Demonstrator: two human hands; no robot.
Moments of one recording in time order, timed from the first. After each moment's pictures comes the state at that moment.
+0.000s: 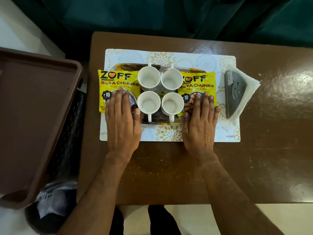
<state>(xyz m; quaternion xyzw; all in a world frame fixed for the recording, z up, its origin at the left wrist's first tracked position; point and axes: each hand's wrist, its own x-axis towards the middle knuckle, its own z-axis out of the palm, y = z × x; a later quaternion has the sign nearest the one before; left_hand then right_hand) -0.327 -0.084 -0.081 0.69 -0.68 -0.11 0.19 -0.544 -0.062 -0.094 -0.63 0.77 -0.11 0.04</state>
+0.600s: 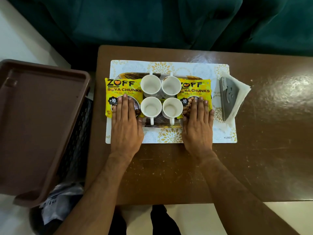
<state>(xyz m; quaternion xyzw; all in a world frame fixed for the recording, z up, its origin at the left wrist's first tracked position) -0.318 -0.082 -0.086 0.67 -0.73 -0.09 0.05 -0.547 -0.061 -0.094 -0.64 0.77 -0.06 0.08</state>
